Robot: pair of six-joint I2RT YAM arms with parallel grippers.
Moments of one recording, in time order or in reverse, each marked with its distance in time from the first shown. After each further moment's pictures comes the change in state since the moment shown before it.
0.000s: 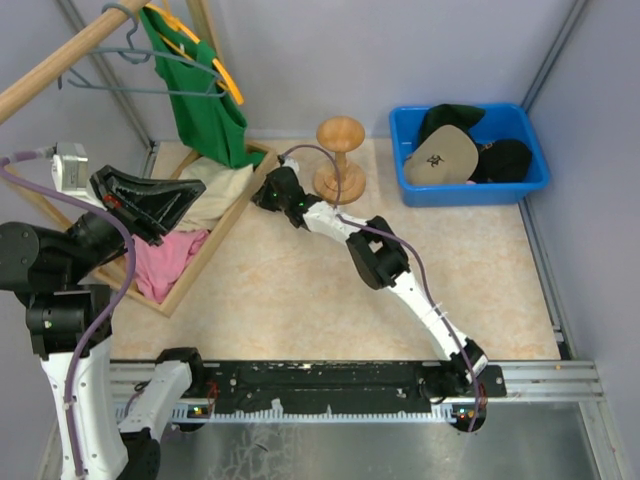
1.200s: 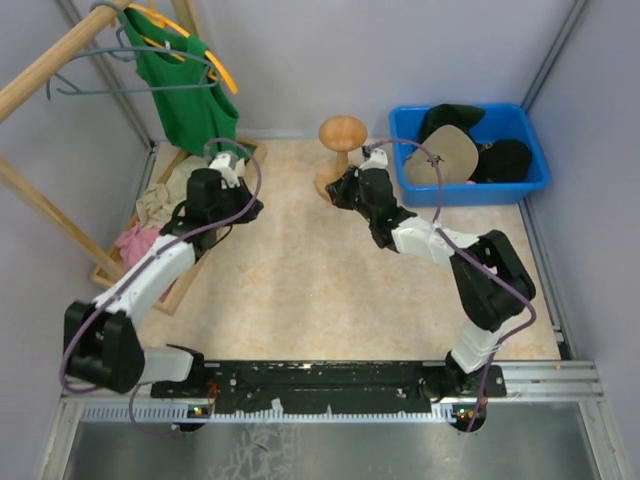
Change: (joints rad) left arm -0.316 0.472 -0.501 0.119 -0.741 0.190; right arm -0.193 -1.002 -1.203 0.365 0.063 -0.208
